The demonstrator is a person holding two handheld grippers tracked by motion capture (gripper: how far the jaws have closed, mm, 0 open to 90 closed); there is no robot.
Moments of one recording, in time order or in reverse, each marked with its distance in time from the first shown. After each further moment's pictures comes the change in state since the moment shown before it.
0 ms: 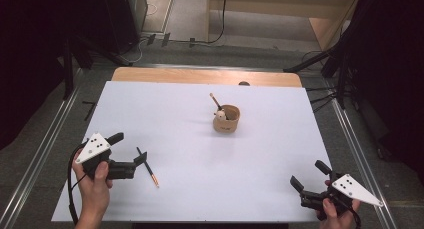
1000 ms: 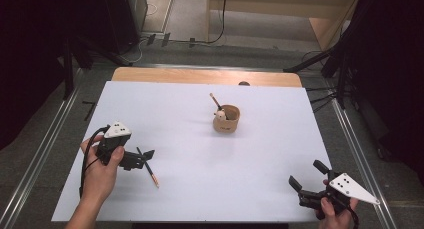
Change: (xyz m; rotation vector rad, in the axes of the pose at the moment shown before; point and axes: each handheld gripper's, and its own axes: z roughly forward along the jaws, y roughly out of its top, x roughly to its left) left arm 0.008 0.020 0.038 0.383 0.021 0.004; right arm -0.001 -0.002 0.004 0.017 0.003 0.001
